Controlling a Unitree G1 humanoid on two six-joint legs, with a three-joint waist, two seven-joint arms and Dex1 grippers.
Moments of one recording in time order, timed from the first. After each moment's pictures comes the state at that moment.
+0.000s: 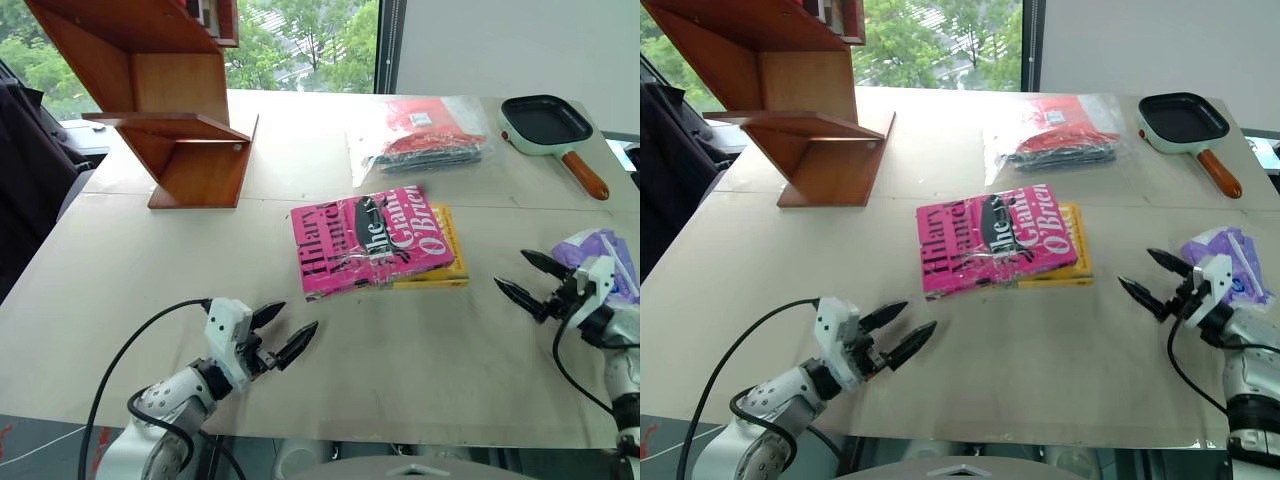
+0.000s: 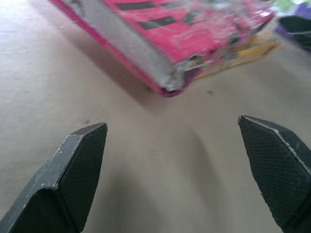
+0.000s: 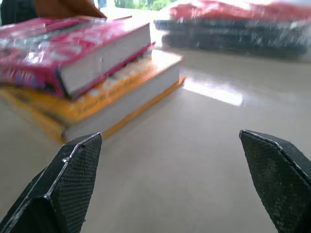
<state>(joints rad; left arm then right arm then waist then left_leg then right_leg) 0.40 0.47 0.12 -0.55 -0.61 0.40 -0.71 -0.25 -0.56 -0.28 0.51 0.48 -0.21 1.14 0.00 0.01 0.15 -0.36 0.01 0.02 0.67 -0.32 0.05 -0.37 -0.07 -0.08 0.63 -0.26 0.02</state>
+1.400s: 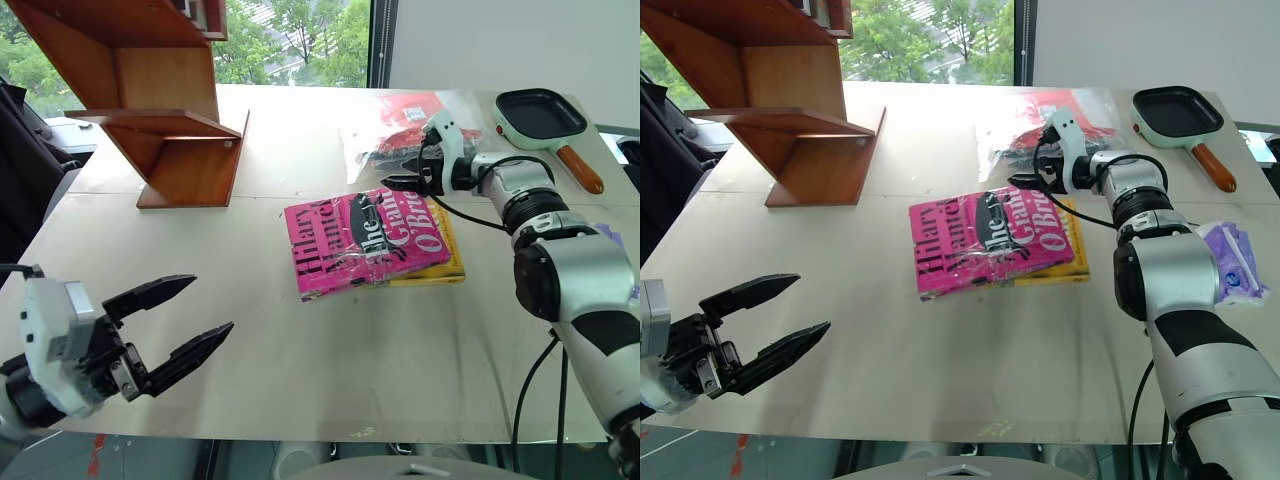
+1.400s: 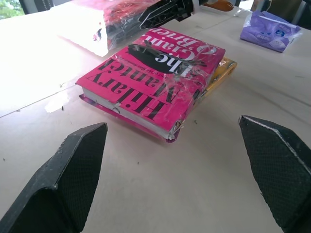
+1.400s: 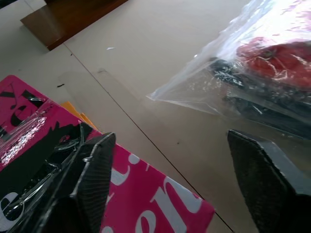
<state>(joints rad) 0.62 0.76 0.89 -0.79 -0.98 0.50 -0.91 -1.35 -0.32 -0.07 1.35 0.03 0.23 1.00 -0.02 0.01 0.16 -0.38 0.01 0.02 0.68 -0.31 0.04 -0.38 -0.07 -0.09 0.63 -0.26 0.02</state>
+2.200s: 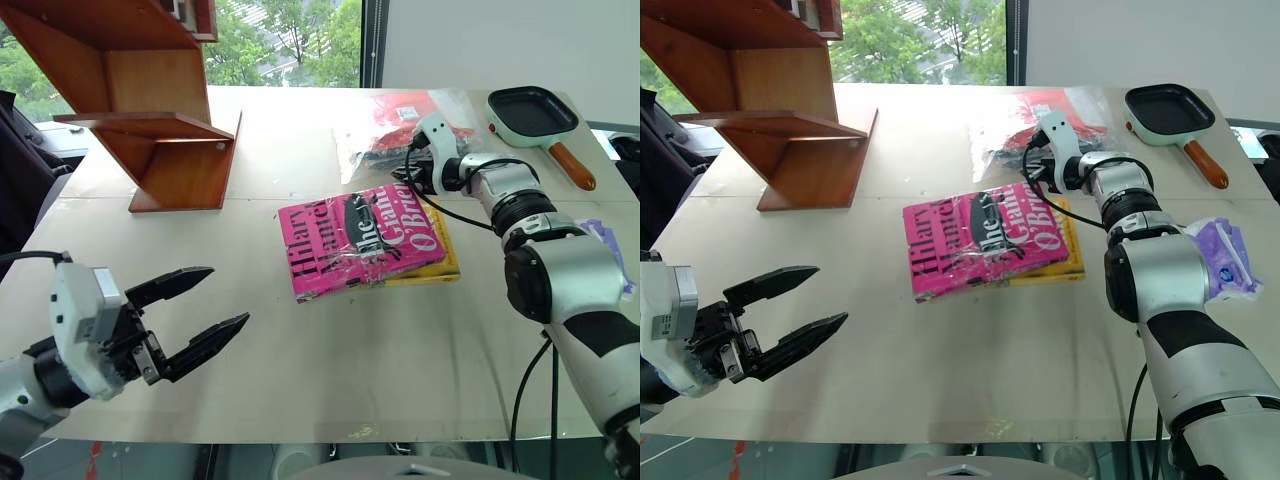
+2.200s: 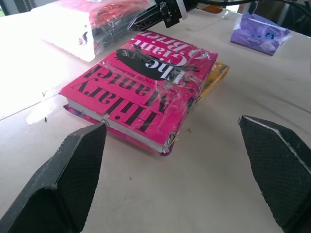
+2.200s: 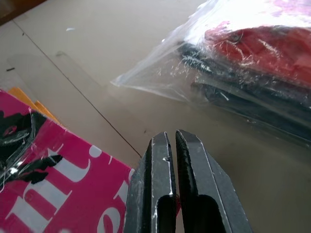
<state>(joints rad) 0.55 0.79 0.81 -0.79 -0.99 0.54 -0.87 -1.35 -0.28 -0.01 1.35 -0.09 0.19 0.89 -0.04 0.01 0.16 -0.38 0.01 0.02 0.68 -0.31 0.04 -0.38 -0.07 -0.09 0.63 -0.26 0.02</state>
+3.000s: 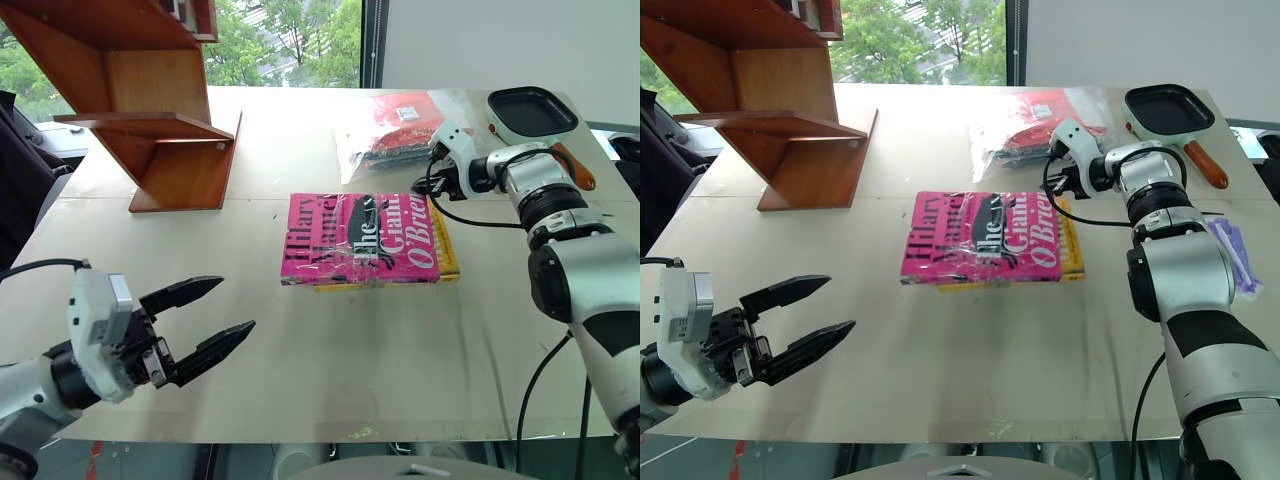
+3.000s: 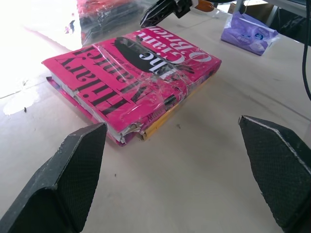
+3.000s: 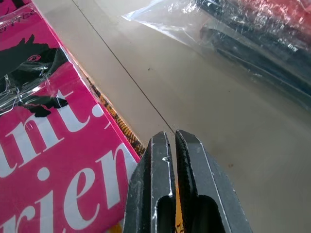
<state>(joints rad) 0.54 0.78 0.74 -0.74 -0.96 0.54 -0.92 -1.34 -0.38 0.08 1.30 -0.15 0.24 1.11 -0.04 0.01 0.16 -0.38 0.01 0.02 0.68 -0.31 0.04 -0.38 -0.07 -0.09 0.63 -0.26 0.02</state>
